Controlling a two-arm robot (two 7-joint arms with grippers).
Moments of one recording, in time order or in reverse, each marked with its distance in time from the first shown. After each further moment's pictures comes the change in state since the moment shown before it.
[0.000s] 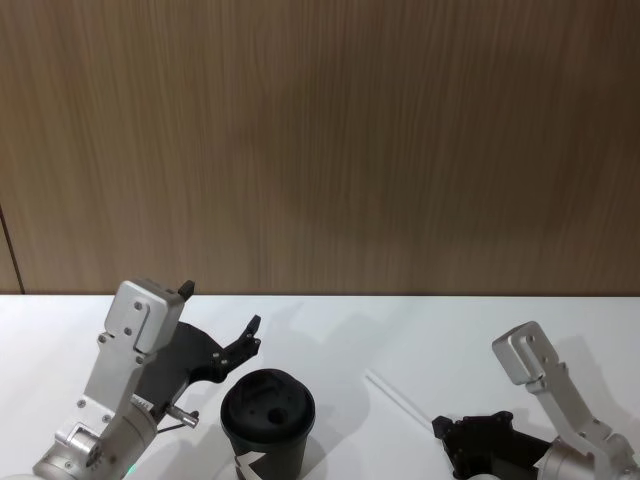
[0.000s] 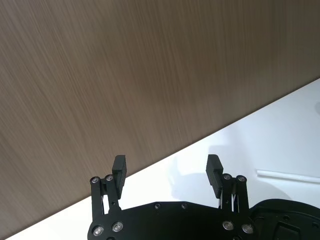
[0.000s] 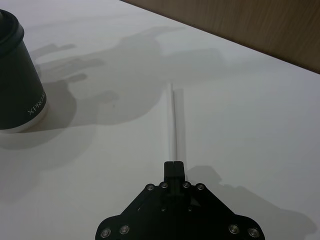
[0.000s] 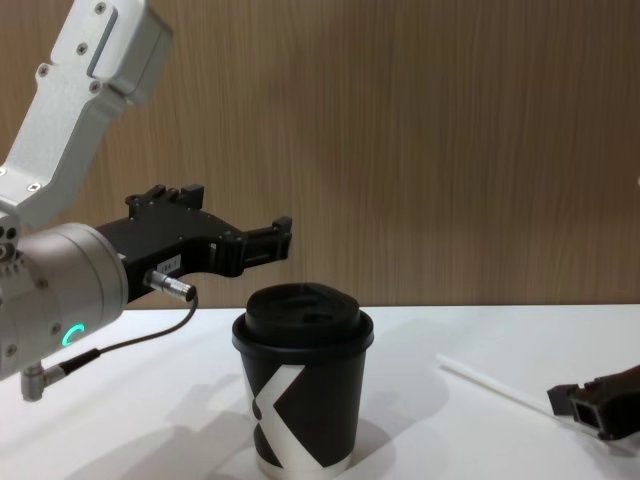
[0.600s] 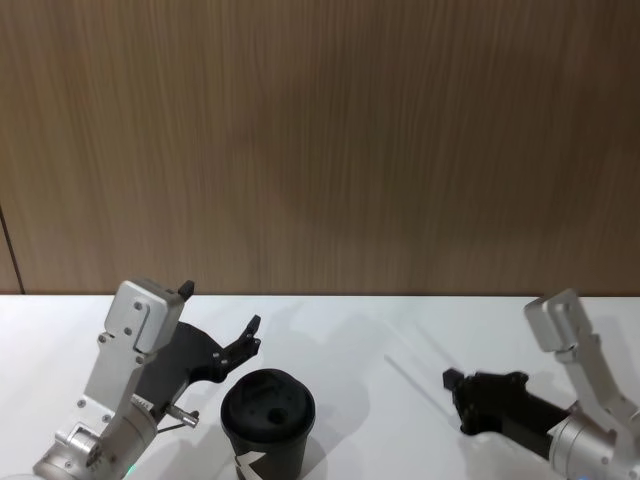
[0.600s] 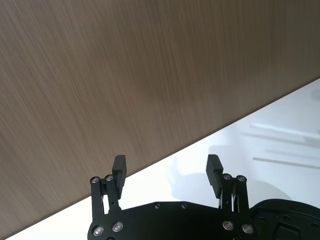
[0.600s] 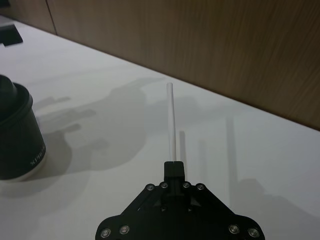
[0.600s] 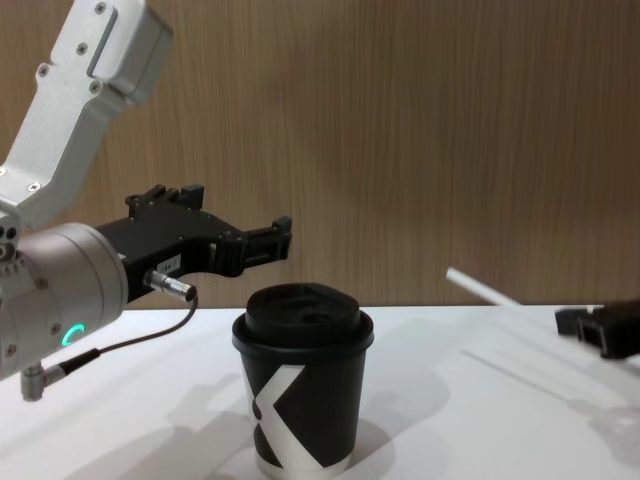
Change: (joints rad) left arm 0.000 0.000 0.000 0.000 0.000 0.000 0.000; right arm -0.025 -0.021 0.067 -0.059 0.032 -0.071 -0.048
